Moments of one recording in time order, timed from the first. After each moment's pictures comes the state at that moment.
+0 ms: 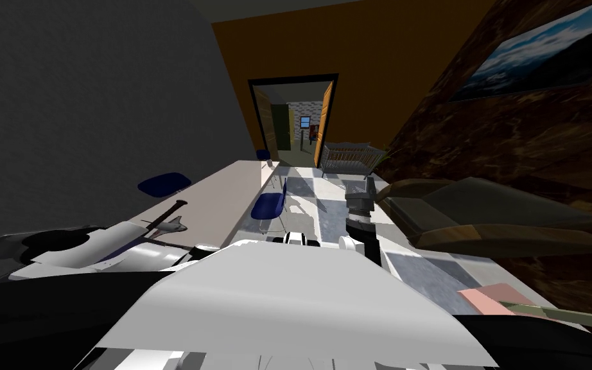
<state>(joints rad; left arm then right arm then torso) -0.19 0.33 1.46 -1.66 -0.28 0.48 0.72 0.53 -0.01 0.06 -2.34 0.04 -0.37 -0.15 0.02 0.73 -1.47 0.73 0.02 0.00</state>
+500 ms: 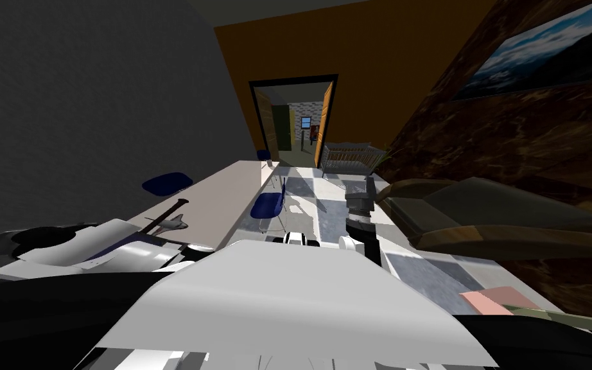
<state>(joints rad) -0.18 0.41 1.44 -1.59 -0.24 0.55 0.73 0.53 -0.01 0.06 -2.34 0.04 -0.37 -0.15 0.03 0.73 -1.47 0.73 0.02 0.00</state>
